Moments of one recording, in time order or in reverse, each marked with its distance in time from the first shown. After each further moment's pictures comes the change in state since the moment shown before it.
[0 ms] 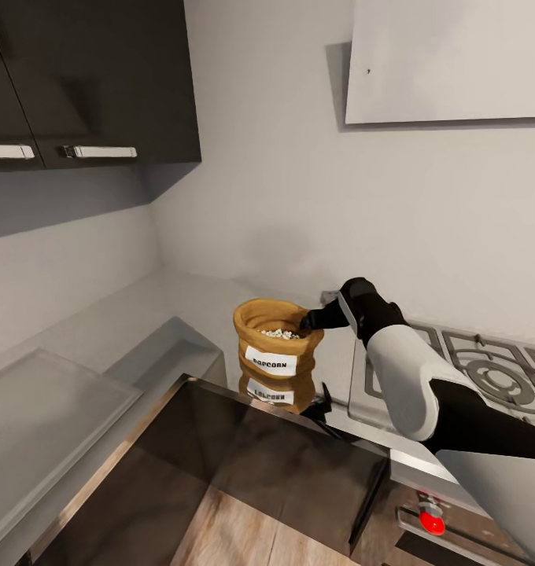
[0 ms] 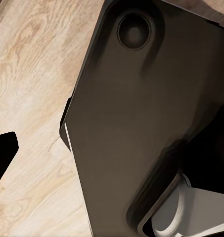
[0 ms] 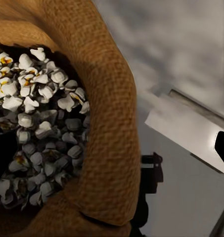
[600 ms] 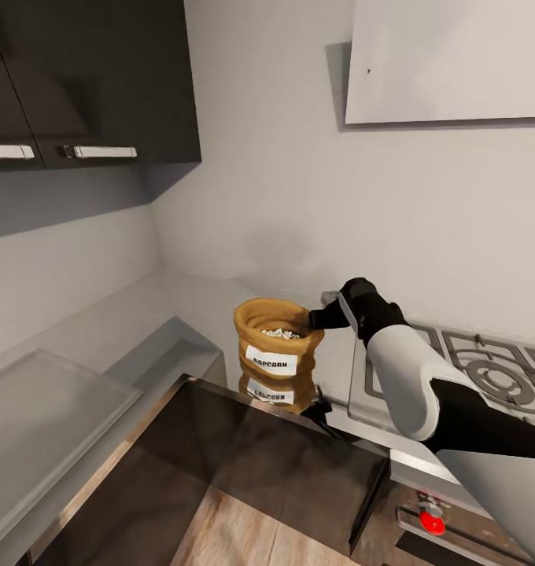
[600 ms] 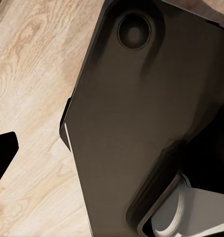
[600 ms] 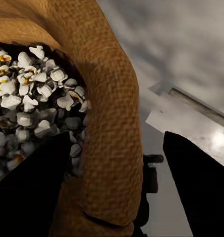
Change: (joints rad) left arm 0.000 0.000 0.001 0.000 0.001 0.000 0.000; right arm -0.001 -0.003 0.000 0.004 -0.007 0.002 -0.002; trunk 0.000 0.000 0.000
